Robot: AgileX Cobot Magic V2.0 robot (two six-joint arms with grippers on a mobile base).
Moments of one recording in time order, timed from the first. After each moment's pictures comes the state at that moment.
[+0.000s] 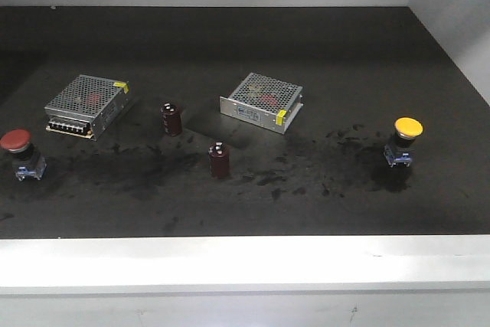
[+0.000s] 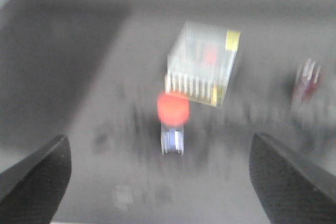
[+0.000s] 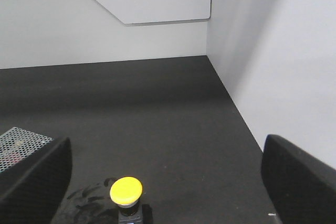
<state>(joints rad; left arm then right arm) 0.04 0.80 -0.82 0.09 0.67 -0.14 -0.06 0.78 -0.67 -0.21 0.14 0.23</state>
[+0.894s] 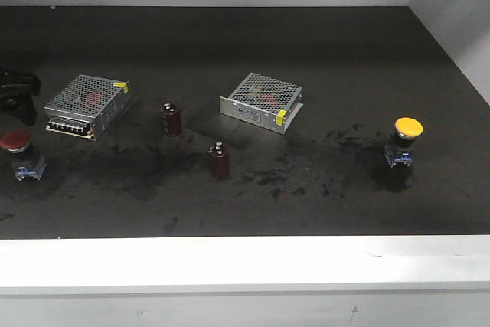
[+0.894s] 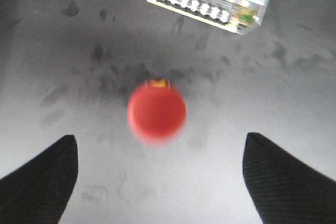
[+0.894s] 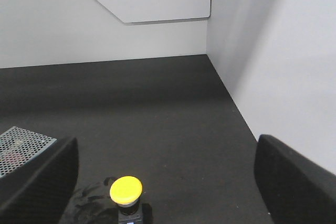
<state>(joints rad) 0.04 1.65 -1.56 0.01 1.22 -0.08 -0.06 0.78 -0.67 -0.21 0.14 0.23</state>
